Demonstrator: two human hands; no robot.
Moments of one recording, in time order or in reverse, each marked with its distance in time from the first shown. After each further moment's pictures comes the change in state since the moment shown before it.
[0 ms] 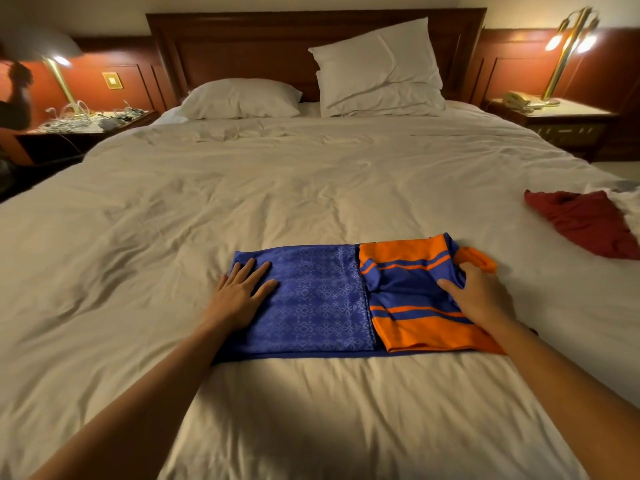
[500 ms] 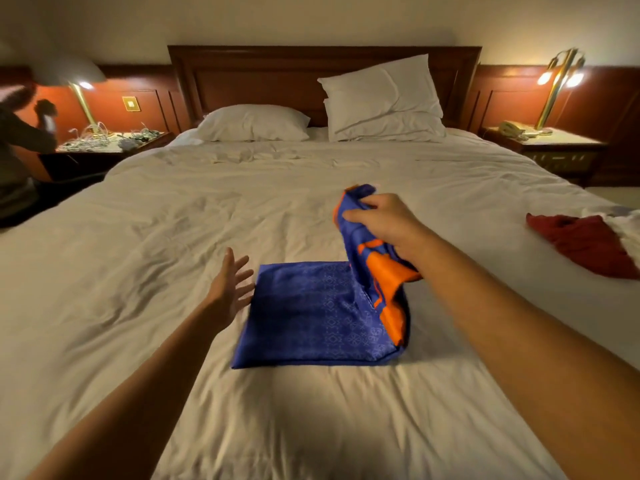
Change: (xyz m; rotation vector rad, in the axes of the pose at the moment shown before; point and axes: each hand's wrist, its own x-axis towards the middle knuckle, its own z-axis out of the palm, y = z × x) left_hand -0.010 -0.023 -0.073 -1.432 0.003 -0.380; right_hand -0.008 -0.252 -0.032 0.588 -0.197 -0.202
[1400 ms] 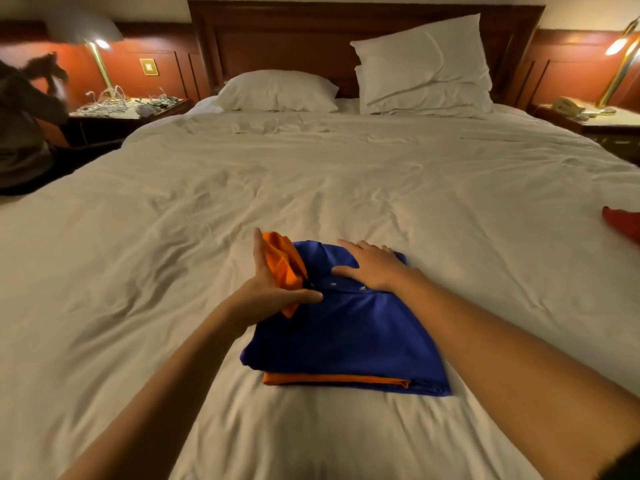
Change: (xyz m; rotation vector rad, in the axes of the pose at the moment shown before) left_hand -0.007 0.000 -0.013 0.644 -0.110 0.082; right_hand 0.063 0.110 0.127 -0.845 -0.430 -0.192
